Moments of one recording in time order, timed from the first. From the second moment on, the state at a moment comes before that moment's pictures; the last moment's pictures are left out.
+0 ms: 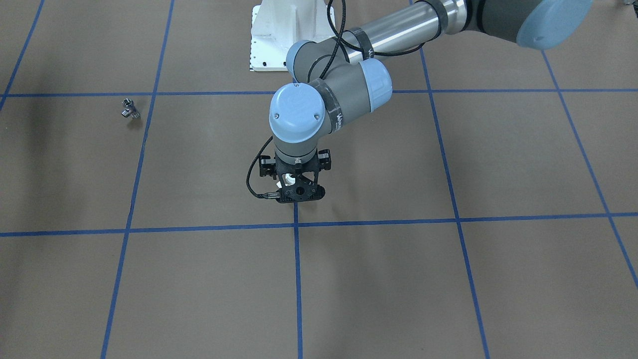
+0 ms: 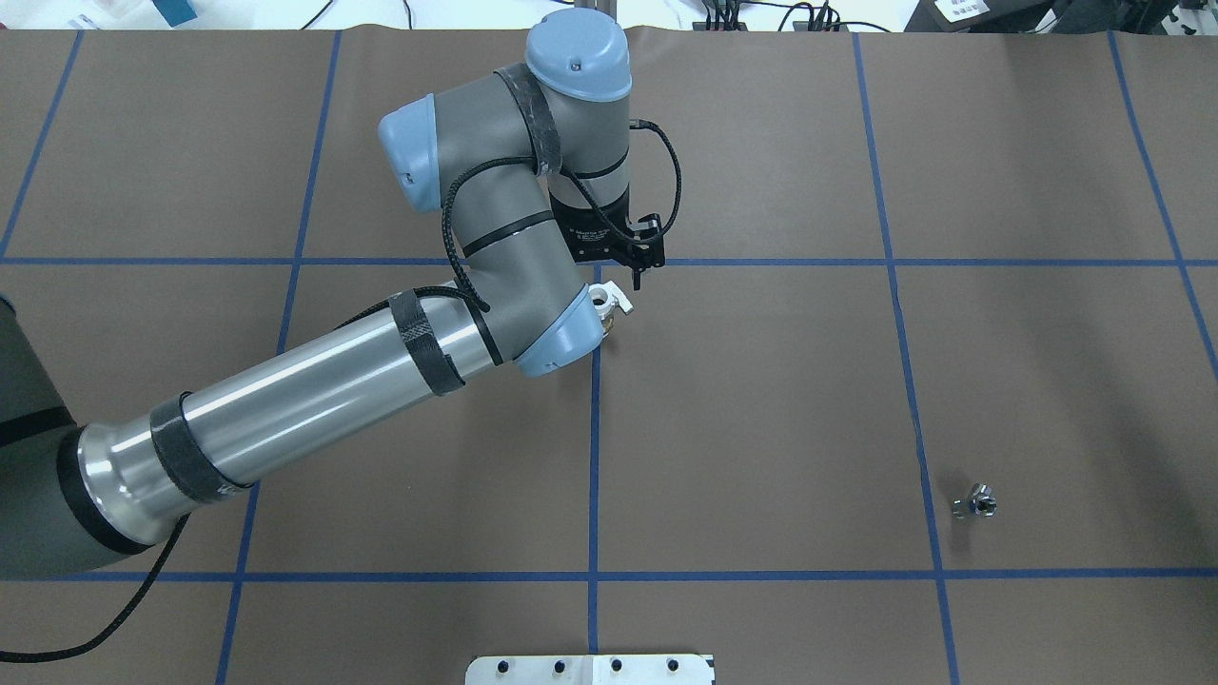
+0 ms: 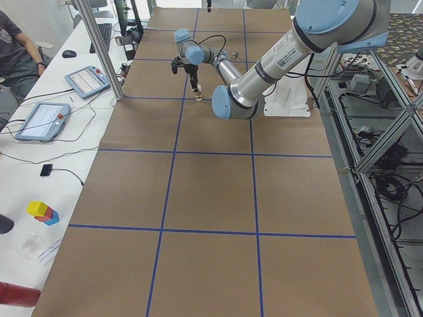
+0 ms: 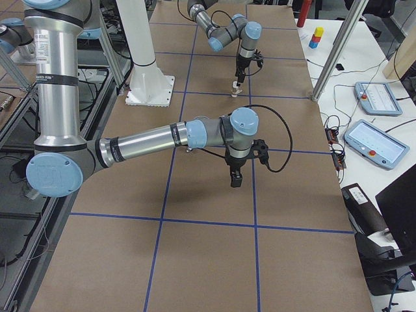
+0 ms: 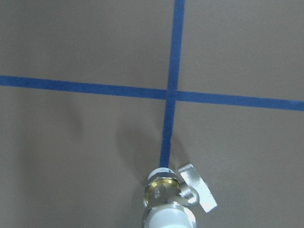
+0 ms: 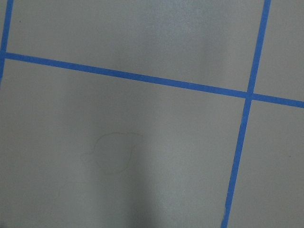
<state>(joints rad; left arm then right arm) -0.66 -2.65 -1.21 -1.51 -2.16 -1.14 1.40 -1.59 1.86 -1.71 2.35 0.05</state>
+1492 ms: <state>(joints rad) -0.81 -2.13 -1.97 -1.32 -2.15 -0.97 0.90 -1.81 2.08 -1.13 2.18 1.03</state>
